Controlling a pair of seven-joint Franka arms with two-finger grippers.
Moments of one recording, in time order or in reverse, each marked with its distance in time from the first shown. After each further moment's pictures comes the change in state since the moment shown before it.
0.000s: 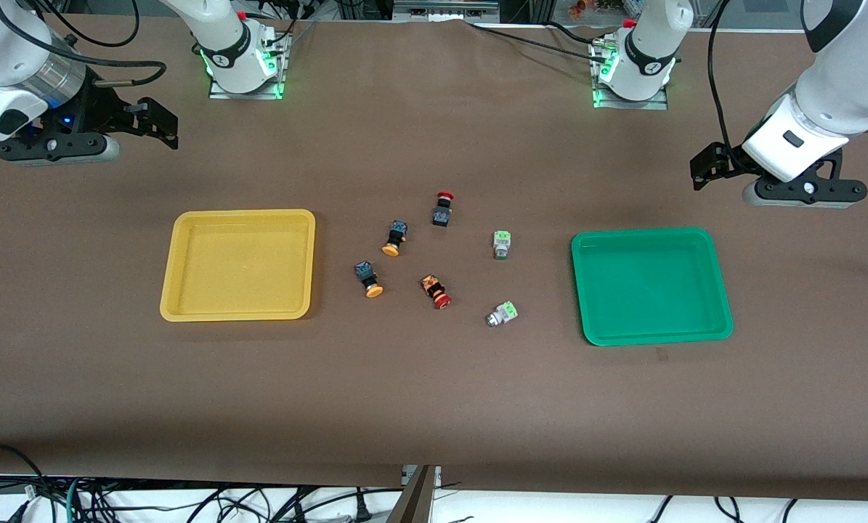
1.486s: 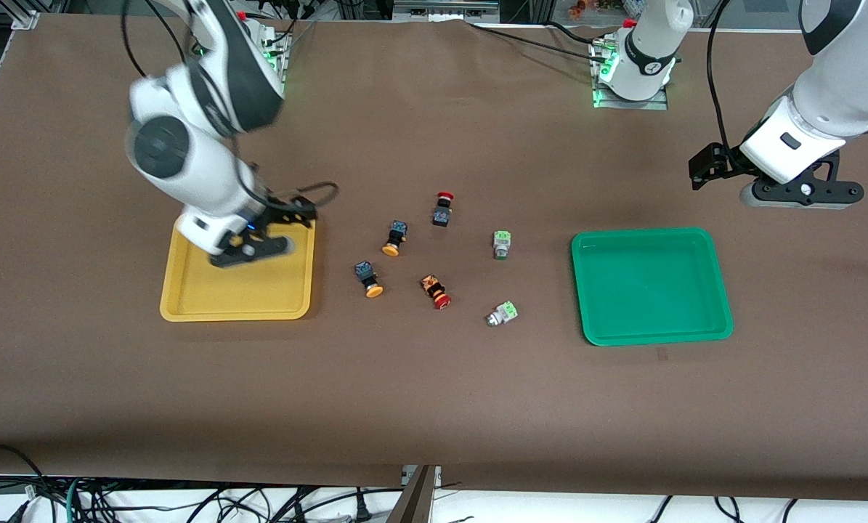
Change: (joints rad) left arm -0.002 0.006 -0.001 0.005 0.000 -0.009 0.000; right arm 0.223 0.447 0.034 -0.007 0.069 0.493 0.088
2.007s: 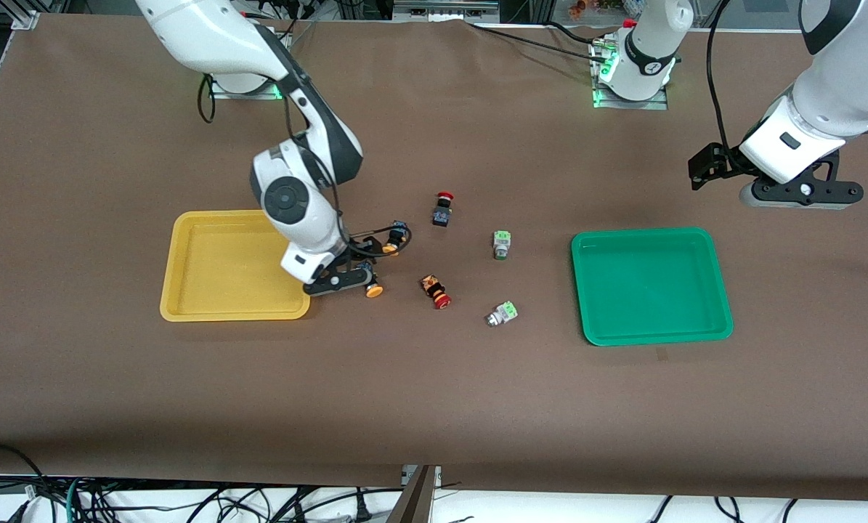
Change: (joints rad) left arm 0.000 0.001 0.000 0.002 0.000 -0.001 0.000; right arm 0.122 0.253 0.002 -0.054 0.000 0.408 0.089
